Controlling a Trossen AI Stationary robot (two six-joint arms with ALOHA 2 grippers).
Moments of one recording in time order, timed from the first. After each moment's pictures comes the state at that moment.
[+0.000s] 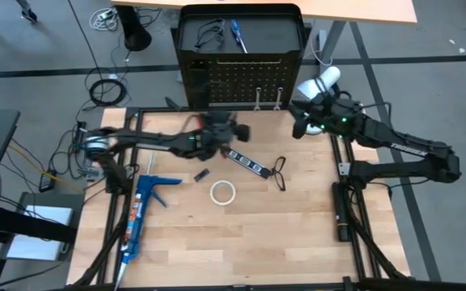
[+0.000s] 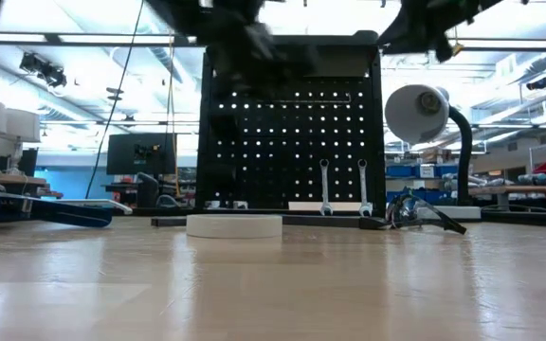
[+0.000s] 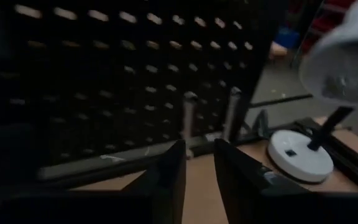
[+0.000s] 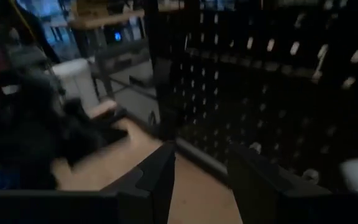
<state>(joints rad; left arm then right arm) 0.13 1.76 1.26 0.11 -0.92 -0.53 -0.38 0.84 0.83 -0.20 0.31 0.21</state>
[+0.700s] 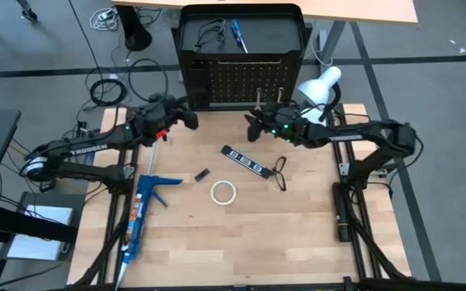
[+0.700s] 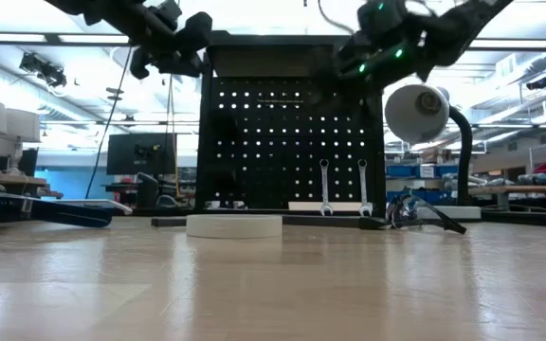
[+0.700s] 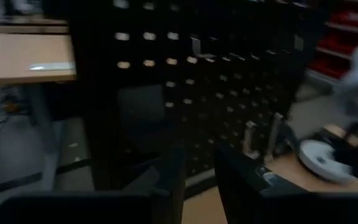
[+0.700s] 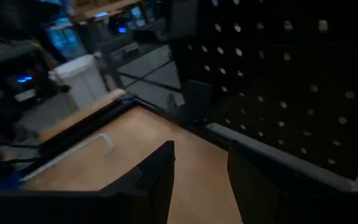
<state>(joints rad) 0.38 1.05 0.81 0.03 -0.63 -0.28 -0.35 1.48 0.82 0.42 0.30 0.36</state>
